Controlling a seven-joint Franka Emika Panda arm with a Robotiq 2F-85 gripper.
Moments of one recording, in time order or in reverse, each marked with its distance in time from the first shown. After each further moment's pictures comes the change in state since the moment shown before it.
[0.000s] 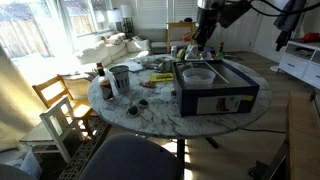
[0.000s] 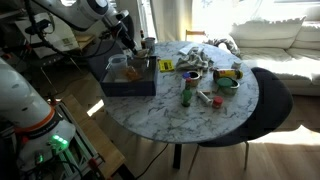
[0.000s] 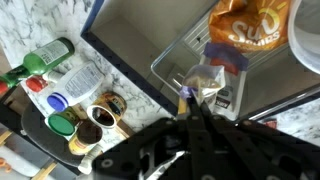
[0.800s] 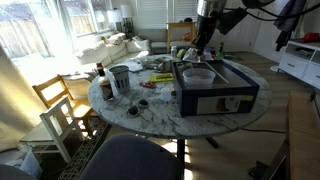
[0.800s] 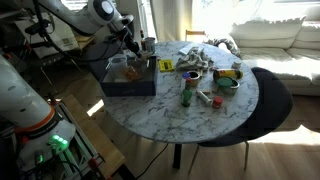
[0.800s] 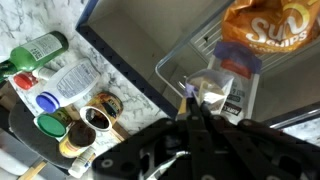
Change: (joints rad) arm -0.066 0.057 0.011 -0.002 -0.030 0.084 -0.045
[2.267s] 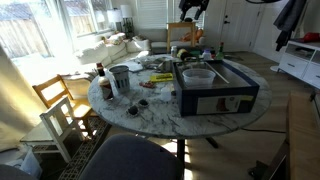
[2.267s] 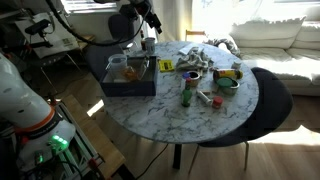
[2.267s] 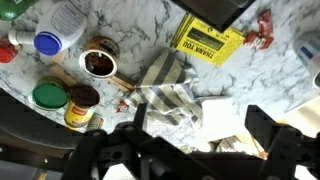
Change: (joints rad) arm -0.071 0.006 -0.114 0.275 0.565 0.022 -0.432
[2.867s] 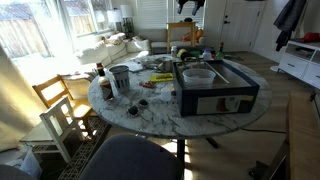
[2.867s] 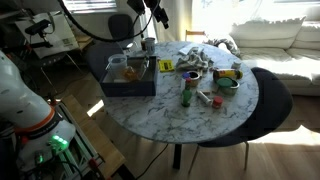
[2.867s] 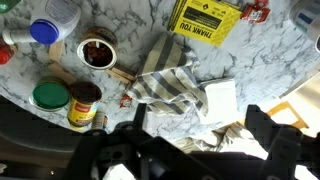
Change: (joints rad) arm -0.040 0.068 -0.003 0.145 0.124 -0.080 -0.050
